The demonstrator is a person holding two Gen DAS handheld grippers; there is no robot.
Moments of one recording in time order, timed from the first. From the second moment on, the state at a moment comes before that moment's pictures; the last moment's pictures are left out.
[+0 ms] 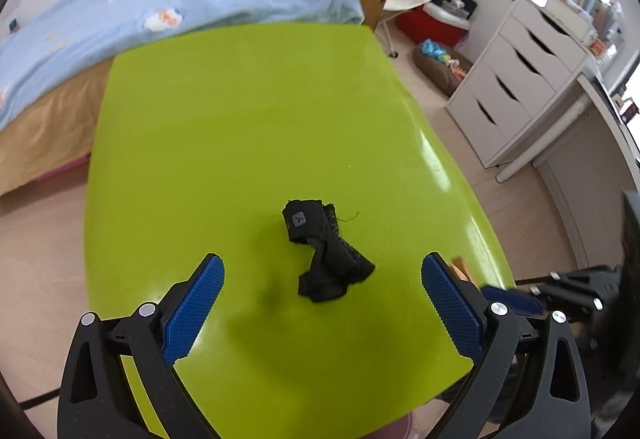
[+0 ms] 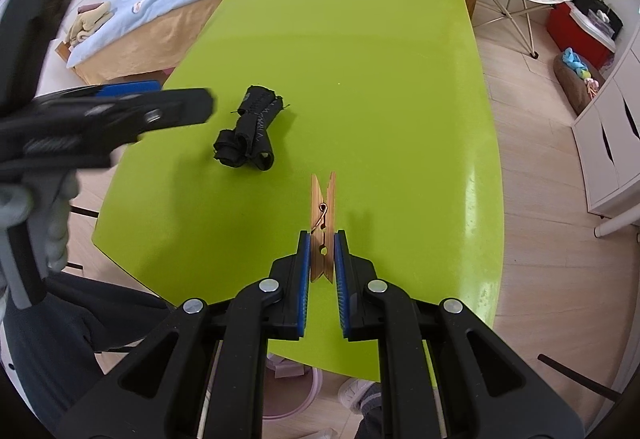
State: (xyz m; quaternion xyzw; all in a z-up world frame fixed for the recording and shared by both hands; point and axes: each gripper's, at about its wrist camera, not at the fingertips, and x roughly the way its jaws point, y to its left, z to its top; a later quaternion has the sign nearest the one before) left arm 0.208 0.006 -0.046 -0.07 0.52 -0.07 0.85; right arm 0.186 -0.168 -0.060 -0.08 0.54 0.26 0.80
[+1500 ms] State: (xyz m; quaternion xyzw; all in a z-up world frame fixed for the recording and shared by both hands) left arm 0.124 -0.004 -0.019 -0.01 0.48 -0.10 0.87; right arm 0.136 -0.181 -0.011 -0.07 0.48 0.28 0.83
